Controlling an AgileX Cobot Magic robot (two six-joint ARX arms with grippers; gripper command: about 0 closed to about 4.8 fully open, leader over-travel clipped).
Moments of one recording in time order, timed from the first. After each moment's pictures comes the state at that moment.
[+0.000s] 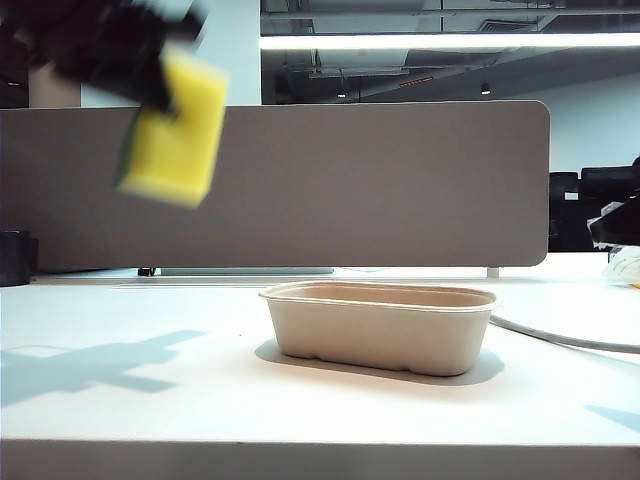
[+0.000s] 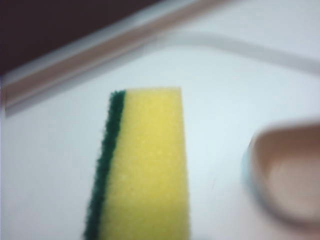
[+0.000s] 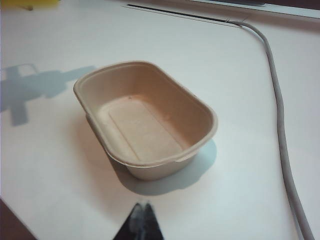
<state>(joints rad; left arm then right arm) -0.61 1.07 0.73 -0.10 -0.31 0.14 0.63 0.21 0.00 -0.01 0.00 0.08</state>
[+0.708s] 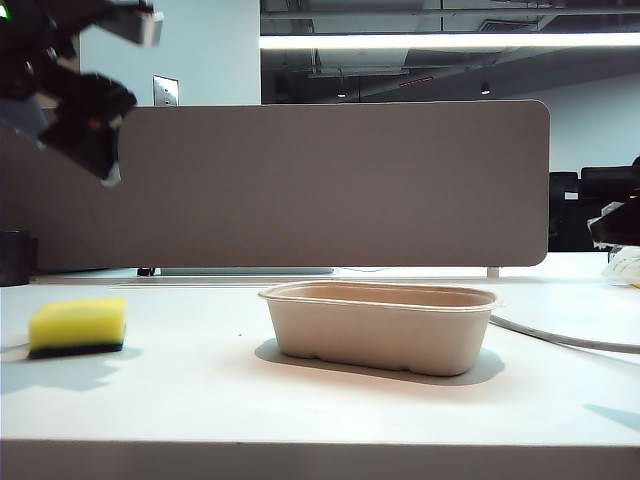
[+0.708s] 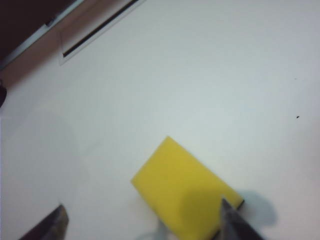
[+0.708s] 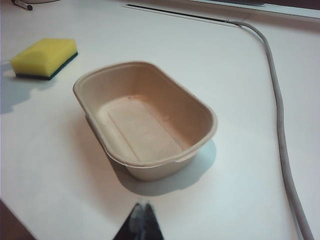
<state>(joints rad) -0.55 1.04 0.74 -0.30 -0.46 0.25 0.63 0.21 0.00 -0.01 0.00 0.08</state>
